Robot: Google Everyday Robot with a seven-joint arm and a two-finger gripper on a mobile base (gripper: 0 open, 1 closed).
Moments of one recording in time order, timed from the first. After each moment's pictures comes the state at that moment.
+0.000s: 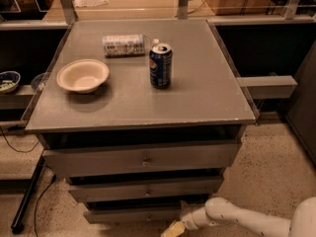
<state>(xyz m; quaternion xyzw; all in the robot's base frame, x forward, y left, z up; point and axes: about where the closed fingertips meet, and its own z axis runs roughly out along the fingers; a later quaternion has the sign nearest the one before) 0.448 -0.069 0.221 -0.38 0.84 0.31 0.22</state>
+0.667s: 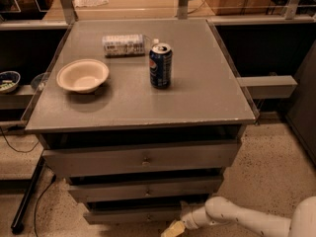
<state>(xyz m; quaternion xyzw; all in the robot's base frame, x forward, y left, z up) 0.451 -0.069 0.225 -0.38 0.84 0.31 0.22</state>
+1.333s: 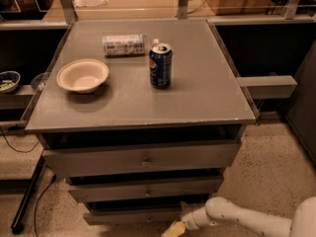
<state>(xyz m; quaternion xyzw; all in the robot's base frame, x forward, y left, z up) 0.447 -0.070 0.225 -0.39 0.84 0.31 0.21</state>
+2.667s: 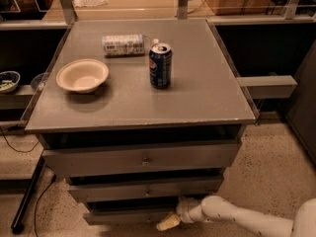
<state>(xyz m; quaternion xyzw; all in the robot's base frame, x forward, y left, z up) 0.488 -0.056 0.243 -0.37 0.84 0.28 0.29</state>
